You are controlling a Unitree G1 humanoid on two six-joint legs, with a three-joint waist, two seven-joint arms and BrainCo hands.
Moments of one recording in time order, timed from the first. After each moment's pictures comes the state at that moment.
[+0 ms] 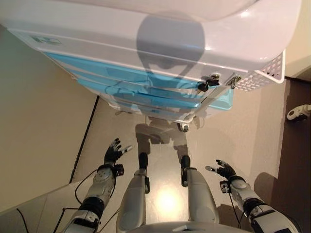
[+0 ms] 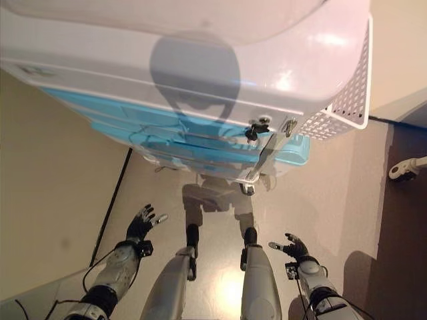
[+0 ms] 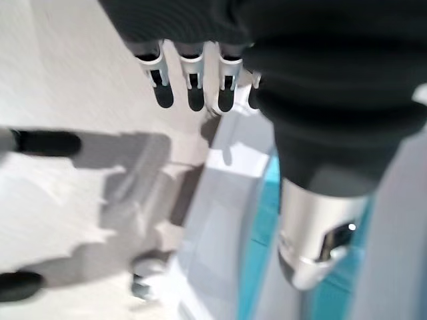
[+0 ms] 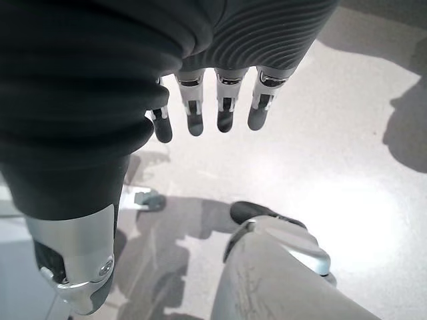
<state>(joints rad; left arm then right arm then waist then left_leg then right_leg) -0.18 0.27 -0.17 0.65 -0.58 -0.17 0.07 -0.24 -0.33 0.19 1.11 0.21 -0.10 -0.06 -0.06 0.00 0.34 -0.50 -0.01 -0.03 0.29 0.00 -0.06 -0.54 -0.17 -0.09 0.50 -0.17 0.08</state>
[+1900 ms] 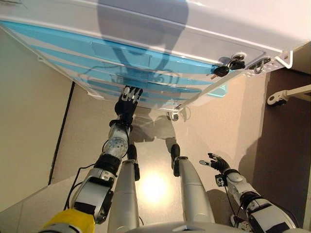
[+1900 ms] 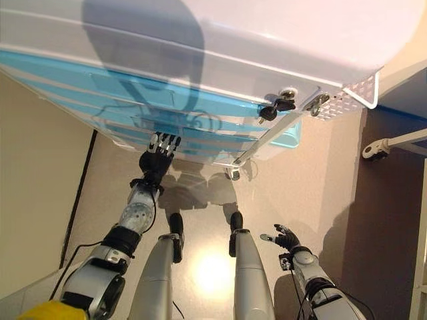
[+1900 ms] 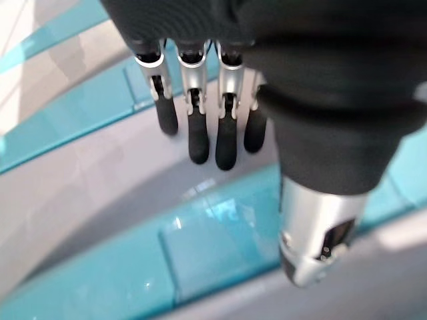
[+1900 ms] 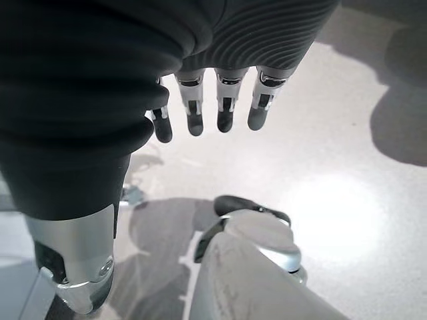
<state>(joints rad) -0.60 0.20 -0.17 0.66 -1.31 -0.21 -0.17 -0.29 -0.33 0.25 1.12 0.26 -0.12 0.03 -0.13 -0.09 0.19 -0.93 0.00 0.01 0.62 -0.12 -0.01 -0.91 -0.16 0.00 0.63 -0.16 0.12</state>
